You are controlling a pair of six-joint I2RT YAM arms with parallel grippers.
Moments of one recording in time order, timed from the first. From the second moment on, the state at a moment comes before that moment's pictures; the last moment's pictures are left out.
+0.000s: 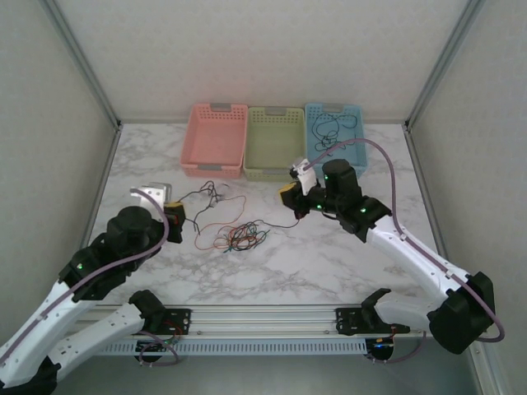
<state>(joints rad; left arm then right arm) -0.76 0.59 0.94 -0.78 -0.38 -0.39 0.61 1.17 0.95 -0.29 -0.38 0.02</state>
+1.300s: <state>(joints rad) -0.75 0.71 0.98 -0.72 0.24 -0.18 0.78 1.23 0.93 -0.06 -0.69 -0.08</state>
